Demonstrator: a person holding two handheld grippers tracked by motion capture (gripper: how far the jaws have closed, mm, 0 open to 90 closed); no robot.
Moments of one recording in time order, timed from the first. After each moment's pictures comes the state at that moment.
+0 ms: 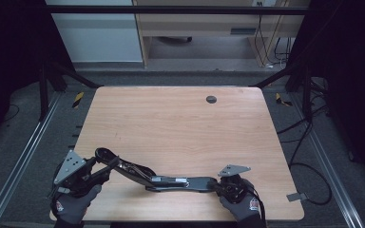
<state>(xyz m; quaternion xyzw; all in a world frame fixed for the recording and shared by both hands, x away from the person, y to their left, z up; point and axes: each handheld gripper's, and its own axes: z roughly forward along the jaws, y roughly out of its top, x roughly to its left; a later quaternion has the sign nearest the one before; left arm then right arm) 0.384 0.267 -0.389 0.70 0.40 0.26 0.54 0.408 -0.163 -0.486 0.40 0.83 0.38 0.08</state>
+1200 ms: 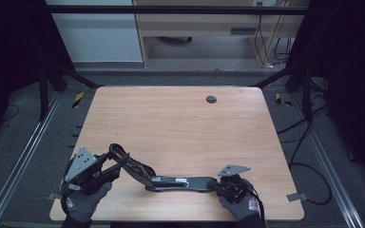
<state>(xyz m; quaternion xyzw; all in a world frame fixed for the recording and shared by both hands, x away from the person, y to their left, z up) 0.387 0.237 -0.375 0.70 0.38 0.26 0.55 0.409 -0.162 -0.486 0.40 0.83 0.38 0.08</state>
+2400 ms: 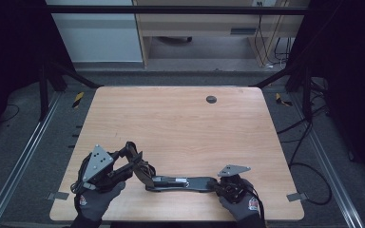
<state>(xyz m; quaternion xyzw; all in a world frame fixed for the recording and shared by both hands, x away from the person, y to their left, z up) 0.387 0.205 -0.368 0.71 0.35 0.28 0.54 0.409 -0.162 -0.487 0.40 0.83 0.38 0.08</state>
